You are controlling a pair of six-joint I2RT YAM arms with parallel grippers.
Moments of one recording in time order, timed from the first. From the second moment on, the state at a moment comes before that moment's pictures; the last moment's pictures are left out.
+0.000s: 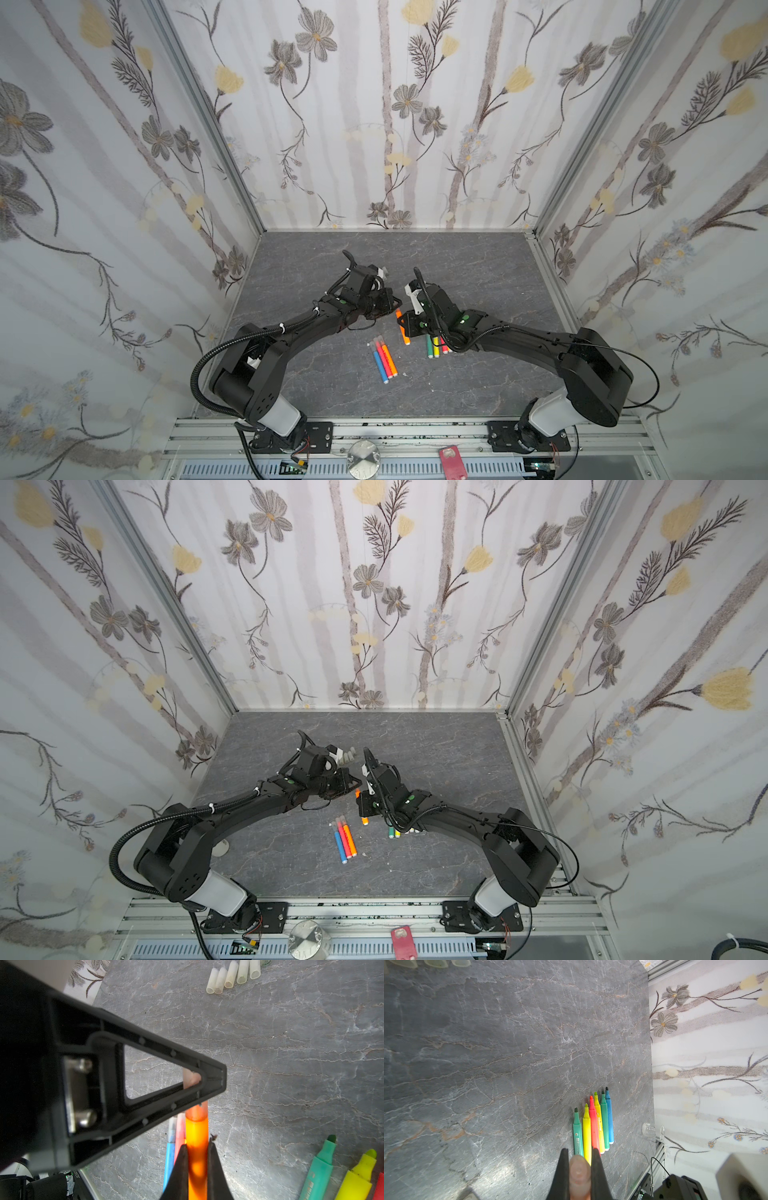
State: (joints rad) left arm -0.56 1.56 0.92 -0.06 0.39 -0.82; right arm 0.86 1.54 0.93 -0.11 -0.09 0.59
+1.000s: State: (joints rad) left arm -0.53 1.58 0.88 0.07 0.48 -1.04; right arm 0.85 1.51 0.79 0.12 -0.08 0.60
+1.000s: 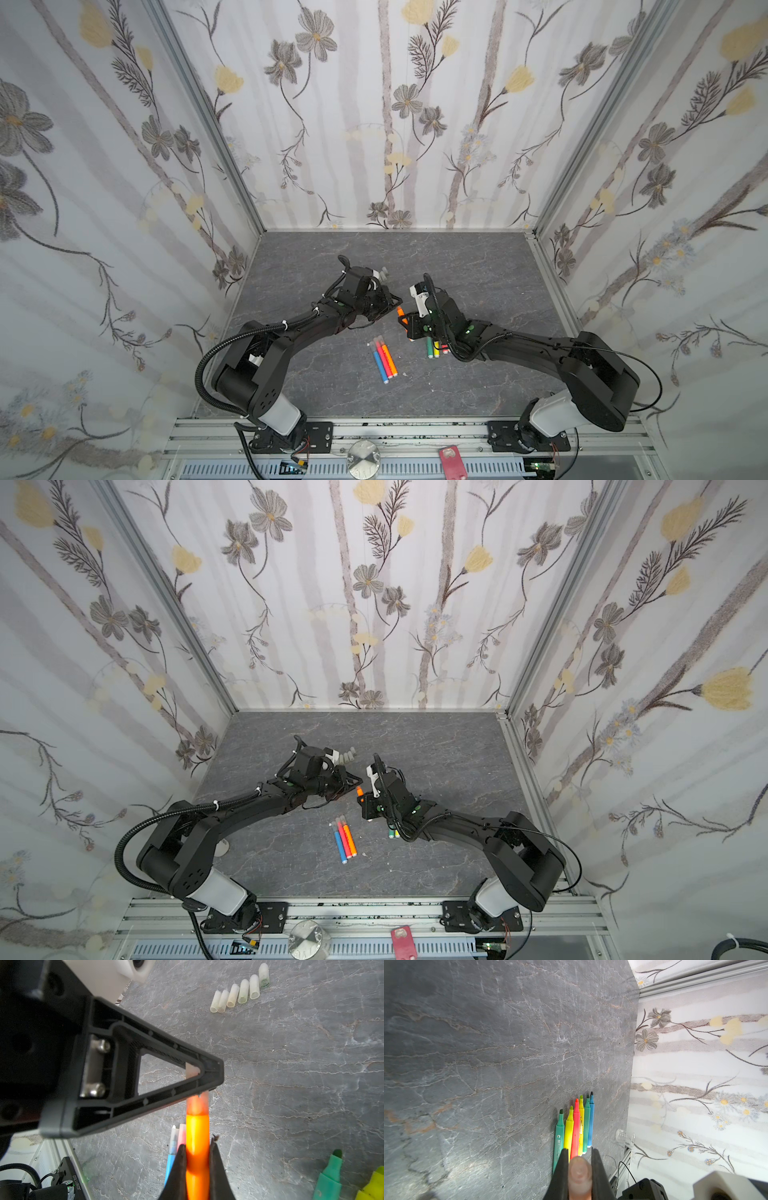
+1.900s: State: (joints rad) left arm -0.35 1.69 1.07 -0.08 0.52 -0.89; right arm 0.88 1.37 0.63 0.15 -0.06 0.64
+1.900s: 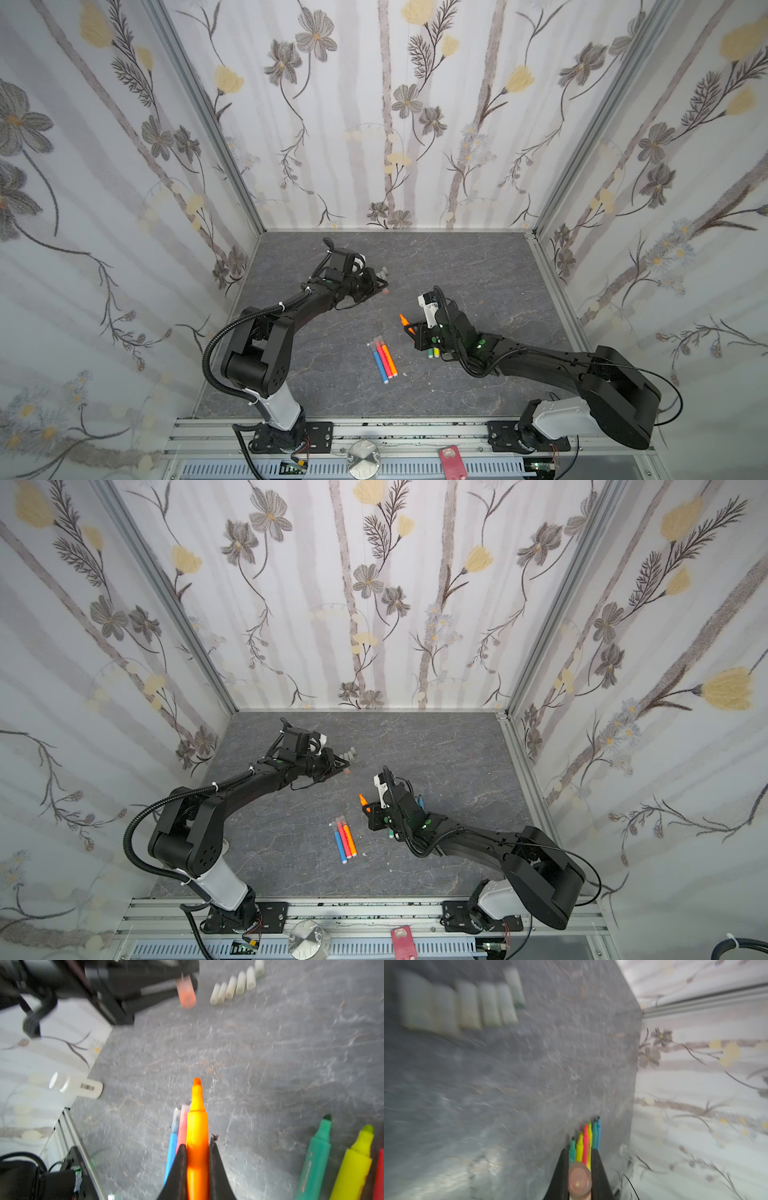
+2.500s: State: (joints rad) left arm -0.13 1.56 0.90 -0.13 0.46 -0.74; right arm 0.90 1.57 0.76 -0.06 0.12 0.73
